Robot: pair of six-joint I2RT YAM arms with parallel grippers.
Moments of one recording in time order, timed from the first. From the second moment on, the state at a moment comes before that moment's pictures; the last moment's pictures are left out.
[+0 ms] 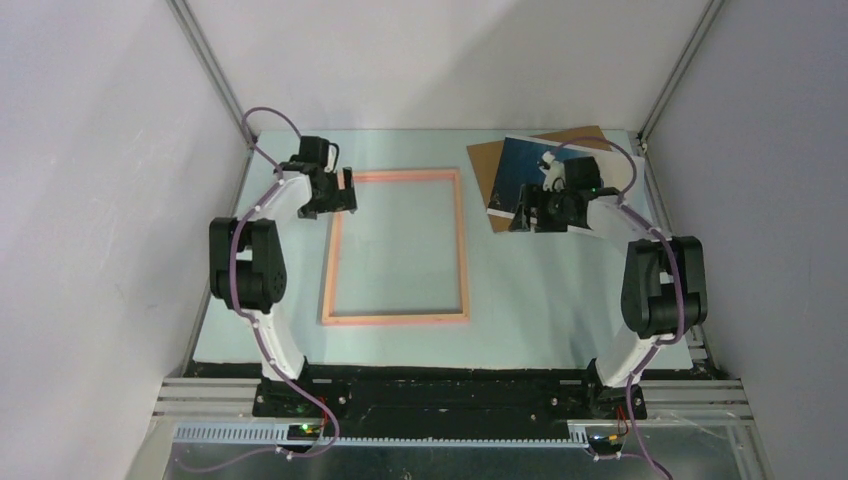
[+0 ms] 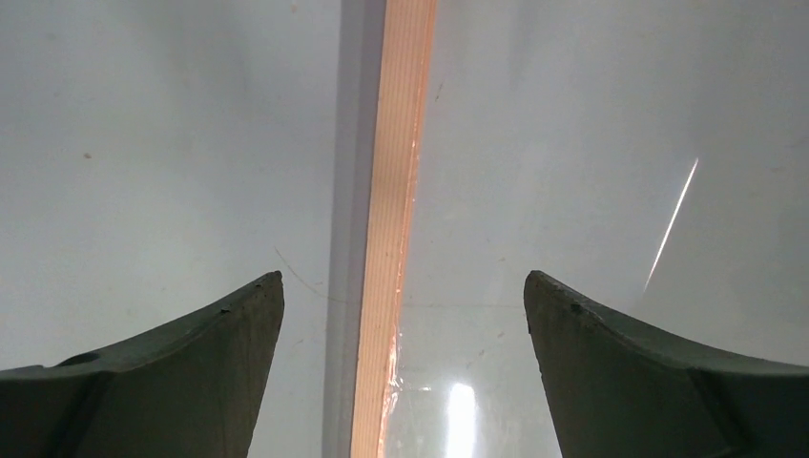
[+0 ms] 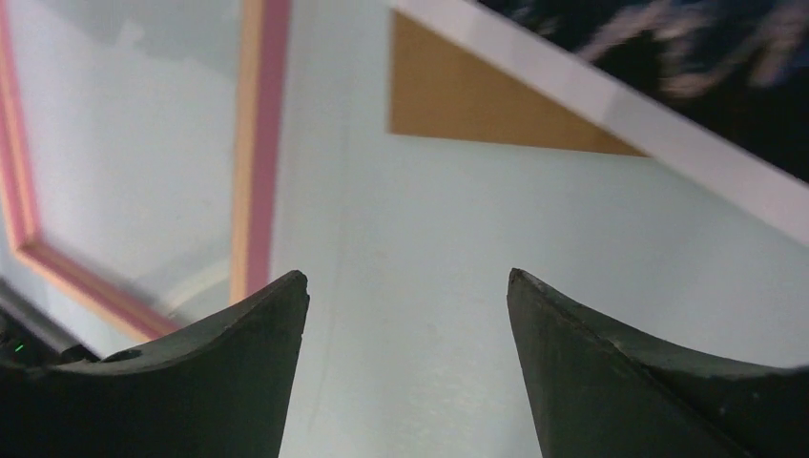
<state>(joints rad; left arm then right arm) -0.08 1.91 1.45 -0.61 -0.07 -0.22 0.14 1.72 1.16 -0.38 -0.49 0.15</state>
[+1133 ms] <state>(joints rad) -0.22 1.73 1.42 -0.62 0.05 -0.10 -0.14 2.07 1.56 -0.40 -0.04 -0.29</state>
